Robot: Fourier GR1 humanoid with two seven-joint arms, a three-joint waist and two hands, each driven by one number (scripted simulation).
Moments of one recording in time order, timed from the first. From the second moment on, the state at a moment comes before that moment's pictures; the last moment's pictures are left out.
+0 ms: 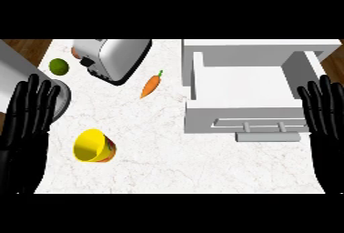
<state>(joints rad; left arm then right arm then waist) 0.02 0.08 -0.03 -2.10 -0.02 0.00 0.00 0.02 -0.09 0.02 -2.10 -0.01 0.03 -0.01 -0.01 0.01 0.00</state>
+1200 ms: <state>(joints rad) -0.04 0.00 -0.19 -1.99 -0.17 0.59 0.06 -0.05 -0.06 0.03 -2.05 -0.08 0.07 0.09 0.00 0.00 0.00</state>
